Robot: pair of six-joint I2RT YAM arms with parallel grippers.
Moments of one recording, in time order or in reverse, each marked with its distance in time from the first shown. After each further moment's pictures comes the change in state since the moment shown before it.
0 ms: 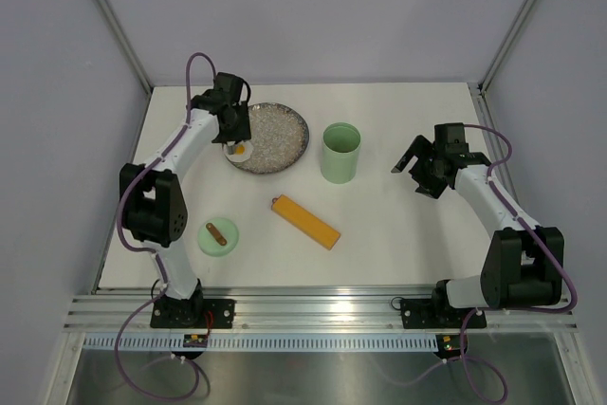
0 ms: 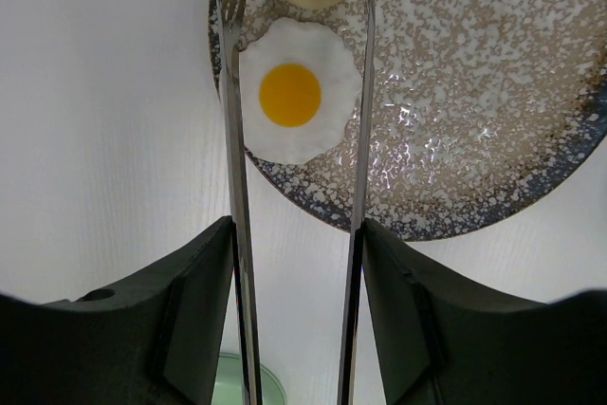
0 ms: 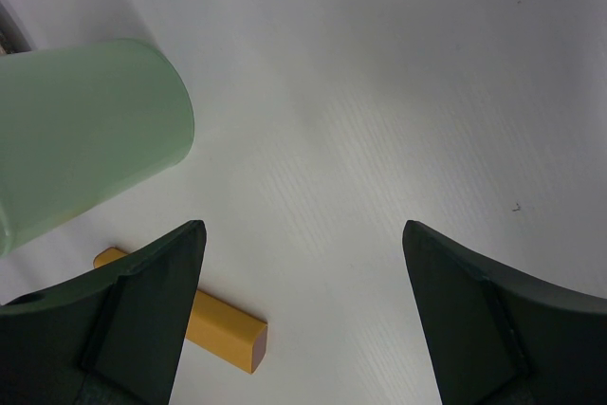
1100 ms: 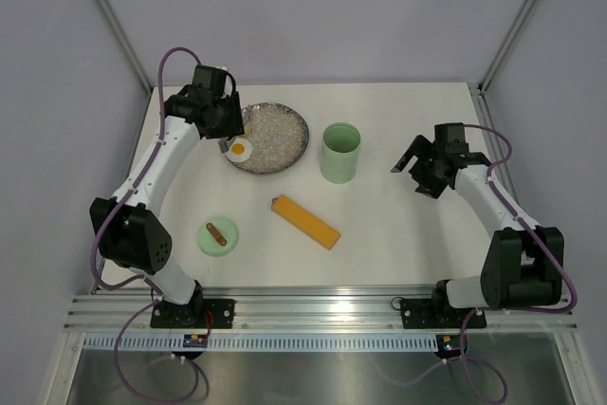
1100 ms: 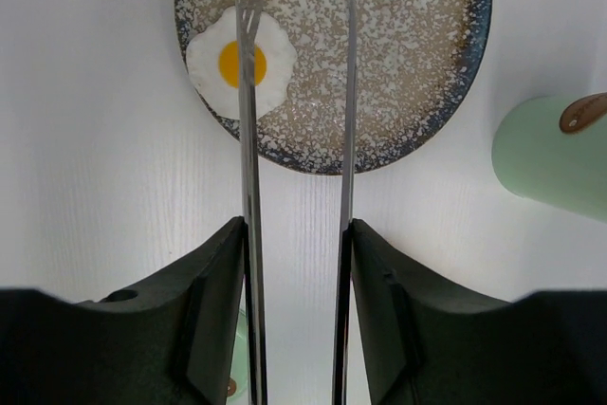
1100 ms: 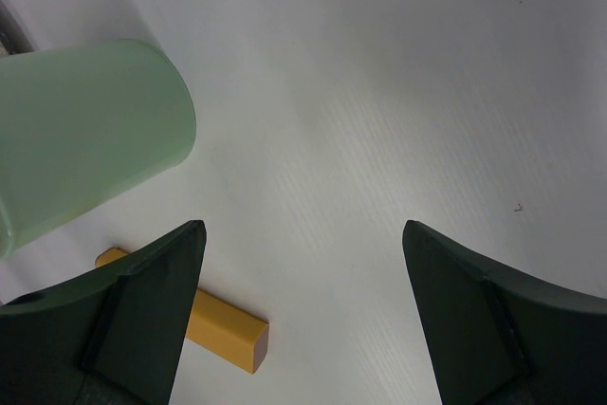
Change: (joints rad) left arm 0.000 -0.214 0.000 -0.093 0.130 -0.015; right arm 0.000 0.000 0.000 0.006 -0.006 0.003
